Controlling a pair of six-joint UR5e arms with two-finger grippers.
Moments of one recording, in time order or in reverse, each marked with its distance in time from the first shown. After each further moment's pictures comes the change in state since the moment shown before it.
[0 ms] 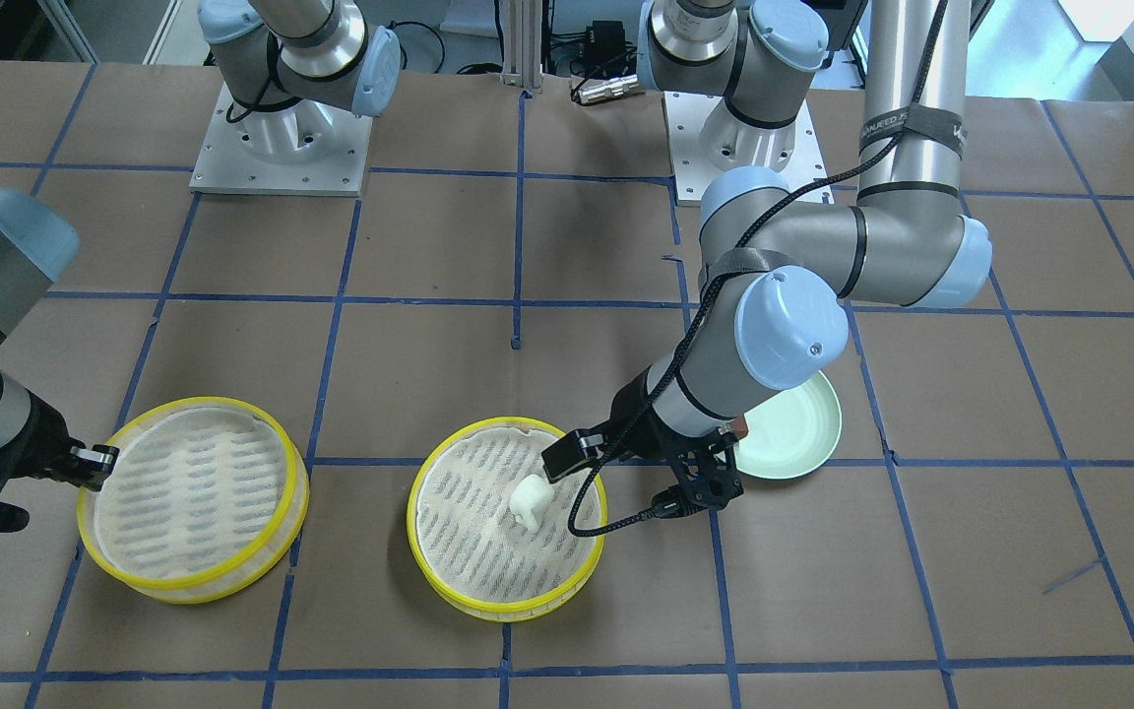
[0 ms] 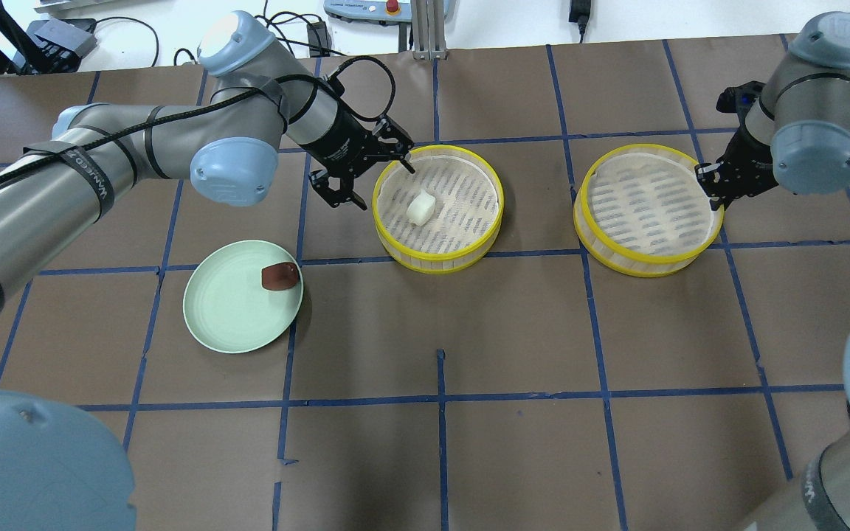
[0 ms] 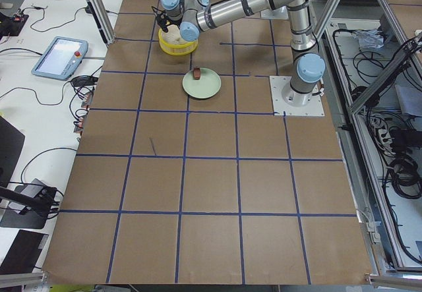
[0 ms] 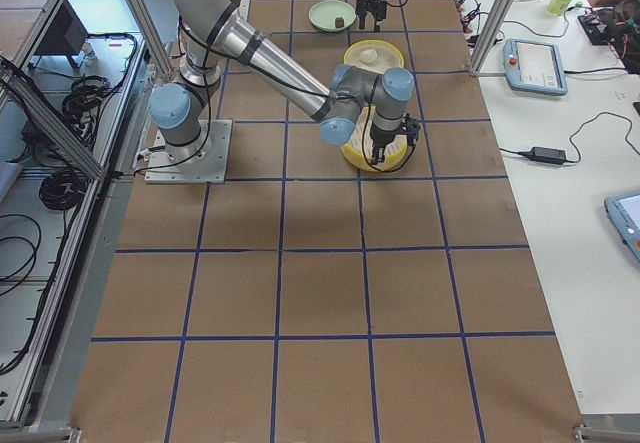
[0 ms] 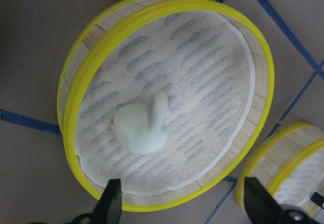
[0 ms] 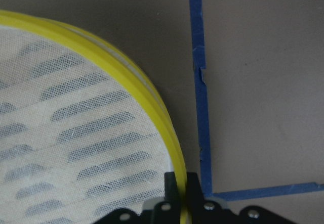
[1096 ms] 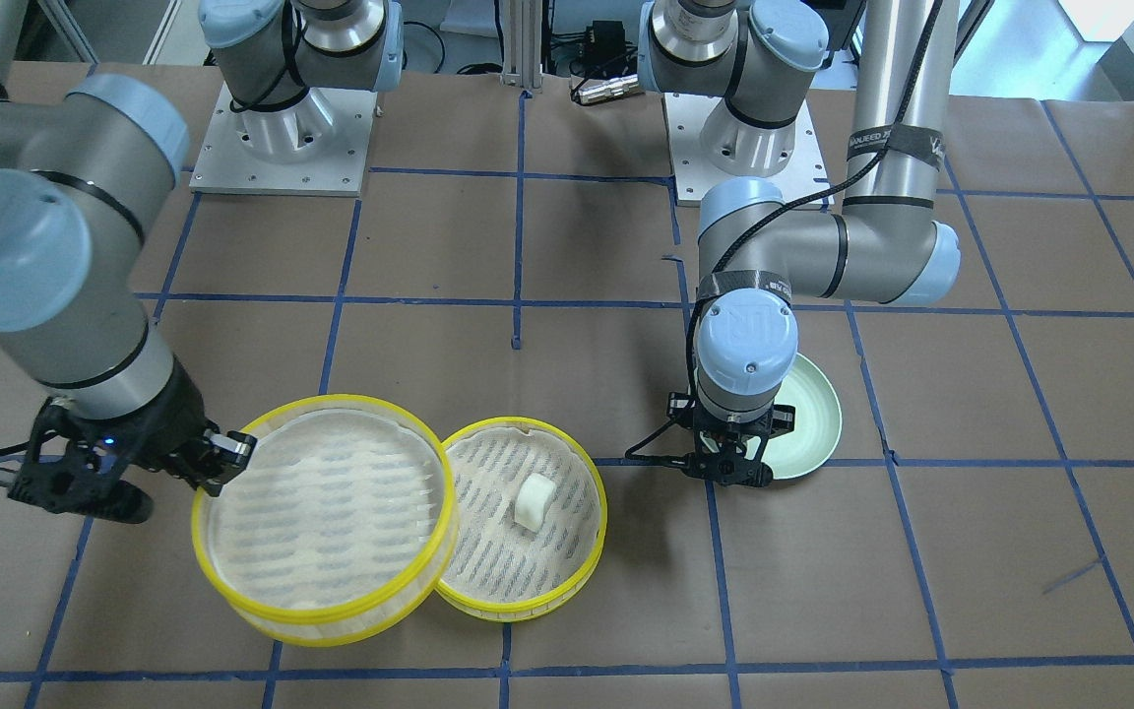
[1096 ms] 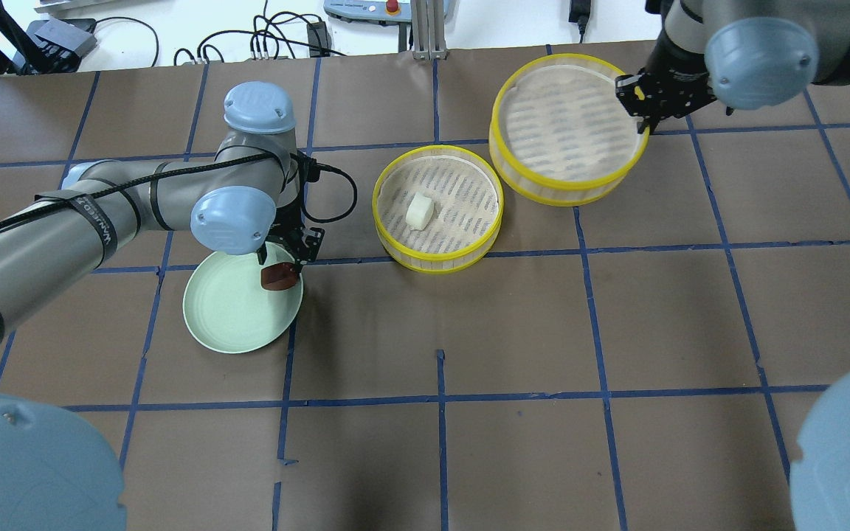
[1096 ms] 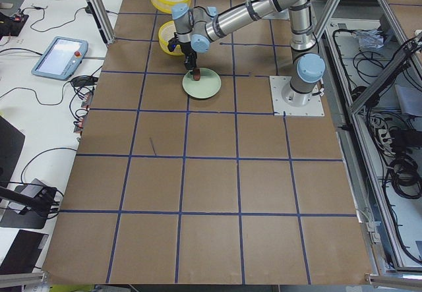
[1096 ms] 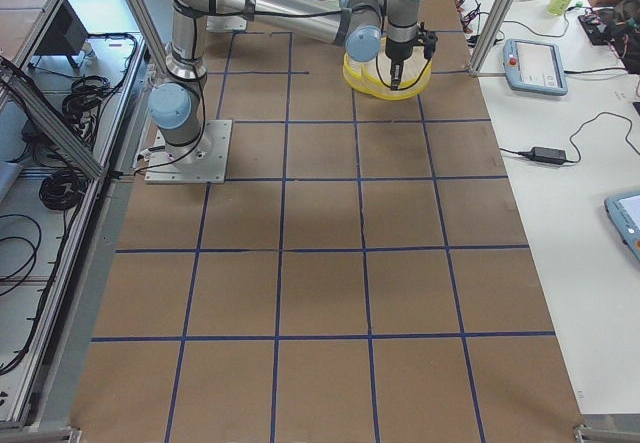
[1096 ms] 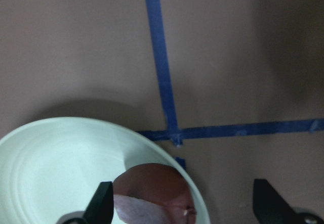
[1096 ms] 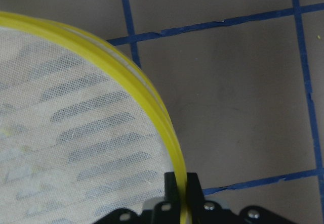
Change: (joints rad) left arm 0.018 0.007 -0.162 -0.047 0.556 0.557; right arm 0.323 -0.074 -0.223 0.207 0.022 0.431
